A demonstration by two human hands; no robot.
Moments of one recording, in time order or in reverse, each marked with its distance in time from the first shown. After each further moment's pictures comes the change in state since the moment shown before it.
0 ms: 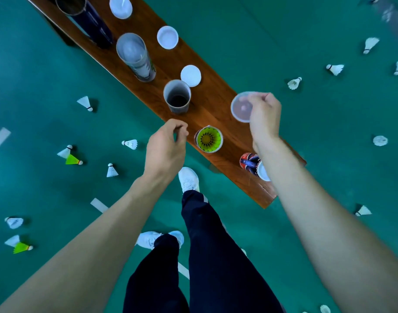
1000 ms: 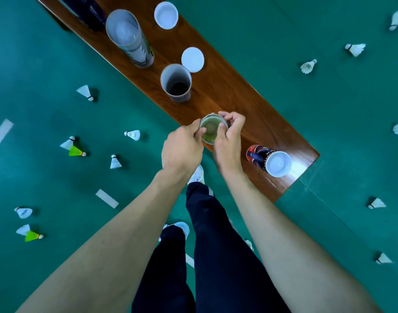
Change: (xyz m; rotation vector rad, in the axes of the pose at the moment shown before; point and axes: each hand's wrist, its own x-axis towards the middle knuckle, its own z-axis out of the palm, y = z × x) left_hand 0.009 -0.007 0.050 0.217 -0.096 -0.011; right_hand -0.057 0.098 0.043 -0.044 -0.196 -0.242
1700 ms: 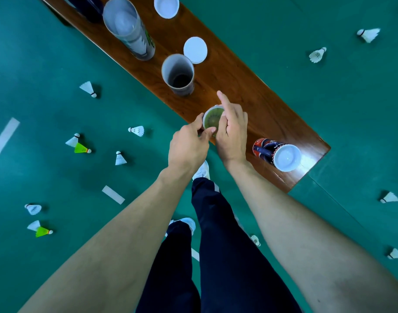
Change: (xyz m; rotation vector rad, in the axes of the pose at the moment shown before) left_hand 0.008 -0.016 0.016 -0.095 -0.104 -0.042; right_hand 0.013 0.028 0.002 -0.416 -0.029 -0.257
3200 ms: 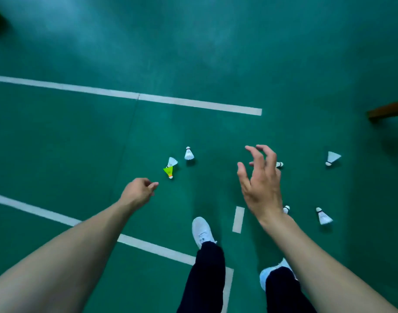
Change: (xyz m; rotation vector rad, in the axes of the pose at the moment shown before) left_hand -0.382 -0.820 -0.368 -0.477 0.459 -0.906; right_hand -0.410 -0.444 0.522 -0.233 -0.779 -0.791
